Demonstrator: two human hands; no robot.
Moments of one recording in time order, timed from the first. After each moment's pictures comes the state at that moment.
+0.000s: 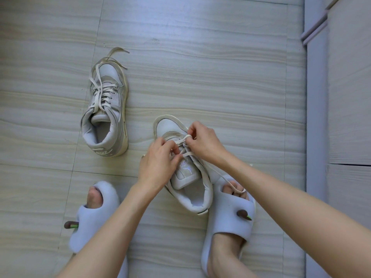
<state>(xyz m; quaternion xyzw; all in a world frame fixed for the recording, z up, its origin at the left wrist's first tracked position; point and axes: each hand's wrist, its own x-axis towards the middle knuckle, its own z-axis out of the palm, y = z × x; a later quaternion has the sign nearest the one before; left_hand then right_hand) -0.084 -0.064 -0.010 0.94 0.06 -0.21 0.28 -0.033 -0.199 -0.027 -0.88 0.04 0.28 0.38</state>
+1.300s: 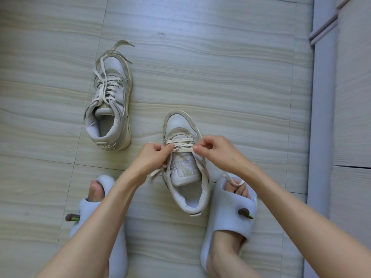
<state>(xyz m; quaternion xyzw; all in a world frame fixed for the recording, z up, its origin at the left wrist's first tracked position) -0.076 -0.037 -0.023 0.76 0.26 -0.34 0.49 -0.059 -0.224 -0.005 -0.83 0.04 0.34 0.43</state>
